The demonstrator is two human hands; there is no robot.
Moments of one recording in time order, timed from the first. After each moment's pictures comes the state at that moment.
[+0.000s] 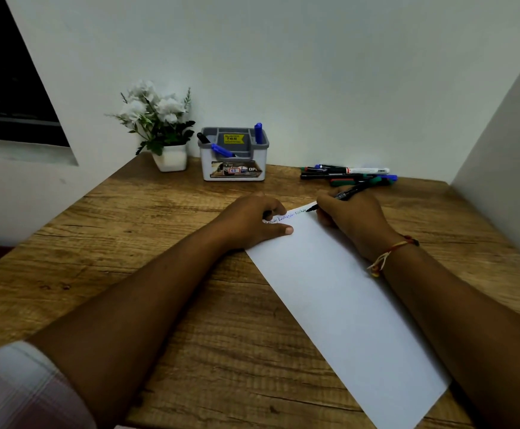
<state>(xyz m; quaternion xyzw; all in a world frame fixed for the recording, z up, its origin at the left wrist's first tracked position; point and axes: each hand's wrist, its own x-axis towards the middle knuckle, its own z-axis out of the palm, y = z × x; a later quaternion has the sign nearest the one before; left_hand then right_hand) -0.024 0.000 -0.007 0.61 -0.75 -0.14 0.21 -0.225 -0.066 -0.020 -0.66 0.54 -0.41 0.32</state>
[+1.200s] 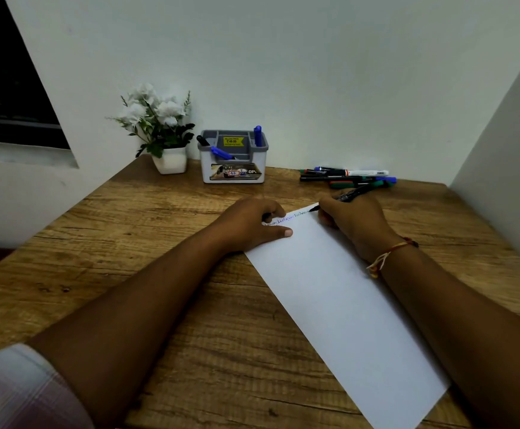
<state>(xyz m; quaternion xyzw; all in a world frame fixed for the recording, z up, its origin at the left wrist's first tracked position) -0.023 -0.003 -0.009 0.61 -0.75 -0.14 0.21 -0.228 -0.066 -0.019 -0.63 0.57 -0.42 0.32</state>
